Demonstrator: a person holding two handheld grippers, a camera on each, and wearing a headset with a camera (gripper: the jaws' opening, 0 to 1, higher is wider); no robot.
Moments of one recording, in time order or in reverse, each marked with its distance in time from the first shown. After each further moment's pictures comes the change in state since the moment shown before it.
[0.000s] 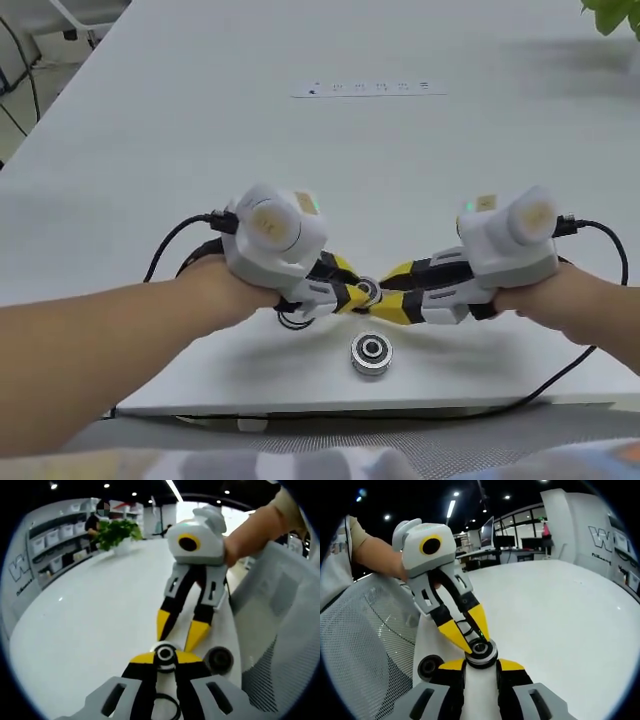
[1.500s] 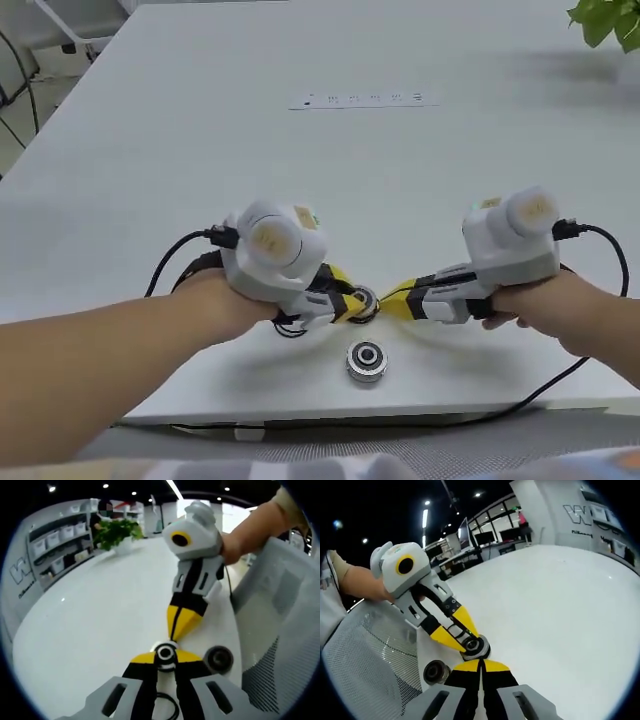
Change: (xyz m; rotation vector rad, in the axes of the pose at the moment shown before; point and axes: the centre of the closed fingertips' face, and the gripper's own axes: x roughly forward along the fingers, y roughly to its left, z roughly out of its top) left arm 0.001 -0.001 0.000 0.021 0.022 0.026; right arm -0.013 0.000 -0.002 0.246 -0.012 -0.049
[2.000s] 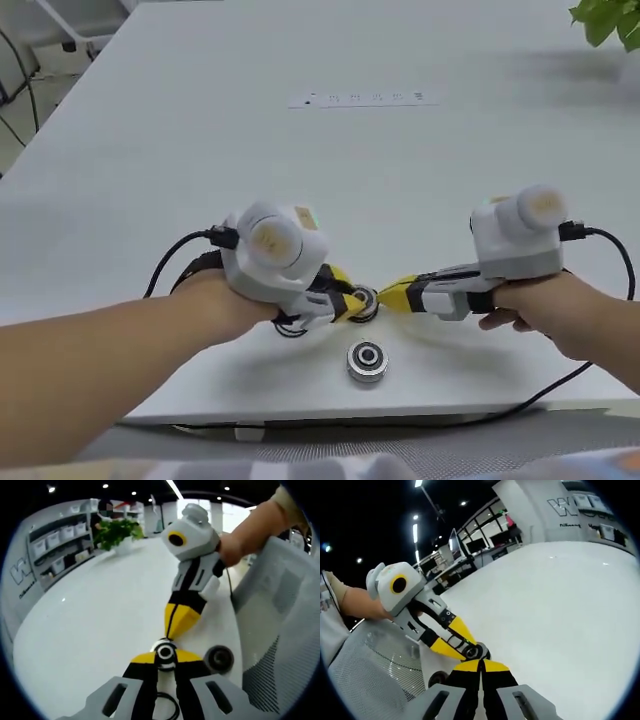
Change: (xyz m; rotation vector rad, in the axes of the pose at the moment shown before) left arm 0.000 0.001 0.000 0.000 0.000 0.008; right arm 0.000 0.001 0.010 0.135 -0.078 0.014
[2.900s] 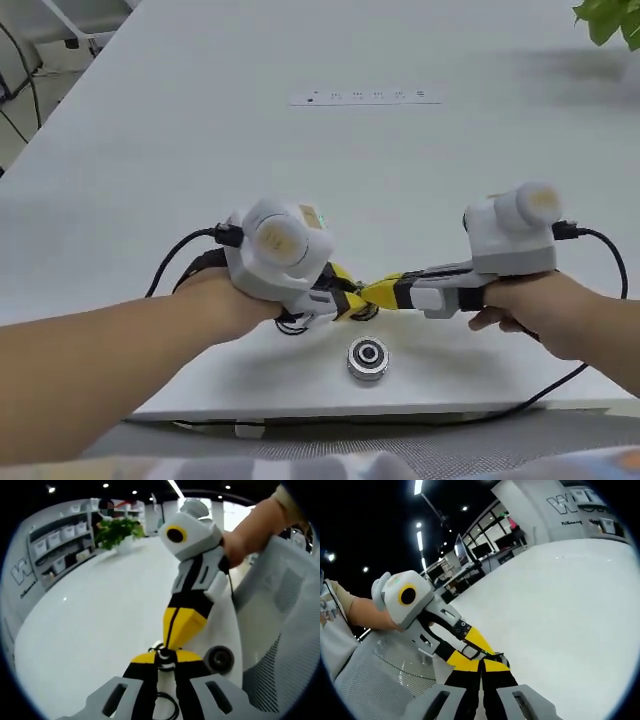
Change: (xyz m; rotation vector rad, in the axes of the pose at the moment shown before) left arm 0.000 -0.001 0.000 0.004 0.012 0.013; right arm 0.012 0.025 0.015 0.000 -0.032 0.087
